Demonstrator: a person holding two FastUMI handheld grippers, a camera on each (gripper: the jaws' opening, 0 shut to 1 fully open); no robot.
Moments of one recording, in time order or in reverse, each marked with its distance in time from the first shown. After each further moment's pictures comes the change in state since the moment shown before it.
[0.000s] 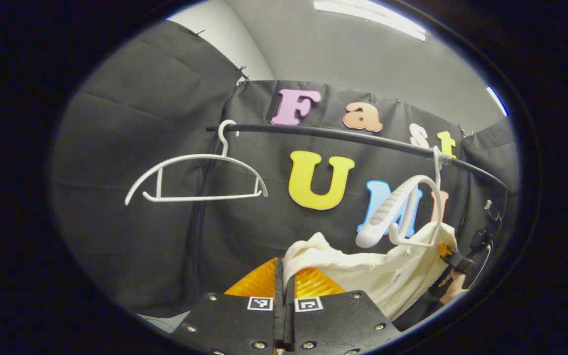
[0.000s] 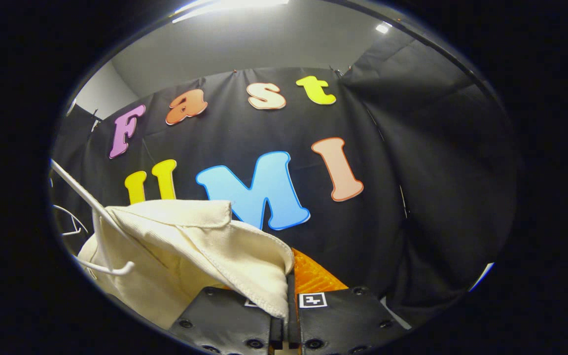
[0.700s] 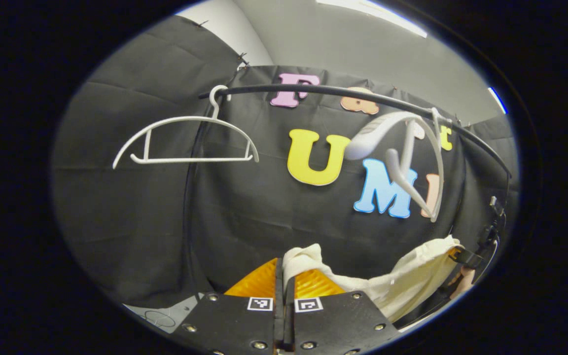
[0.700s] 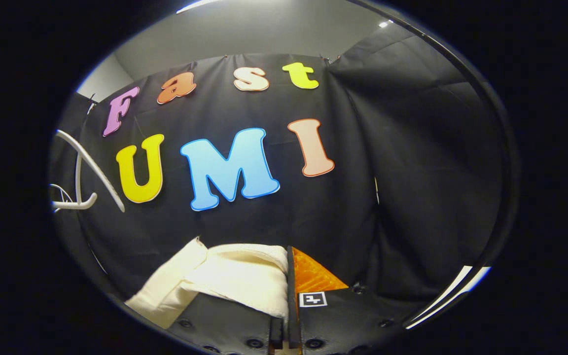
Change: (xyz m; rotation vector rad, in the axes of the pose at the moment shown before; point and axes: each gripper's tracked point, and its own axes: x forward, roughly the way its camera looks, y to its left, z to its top) left arm -0.043 0.014 -0.060 -0.015 0.105 -0.032; right arm -0.083 -0.061 -0.031 -0.107 0.104 -0.068
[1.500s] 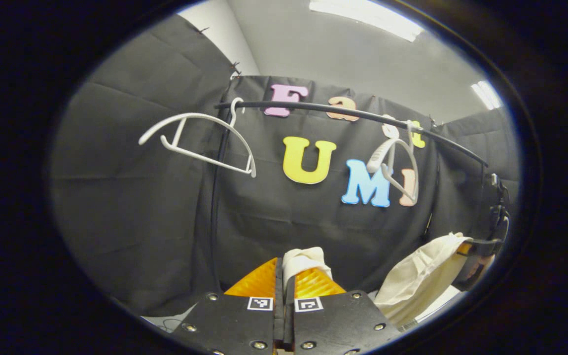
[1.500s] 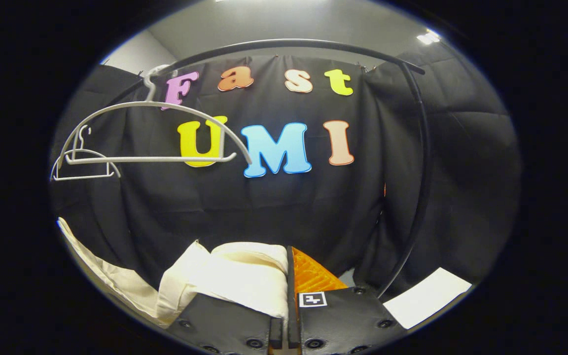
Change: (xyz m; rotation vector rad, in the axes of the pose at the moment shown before) left arm -0.131 0.087 -0.001 0.095 -0.028 -0.129; right arm -0.238 0.056 -0.033 -0.146 0.124 0.165
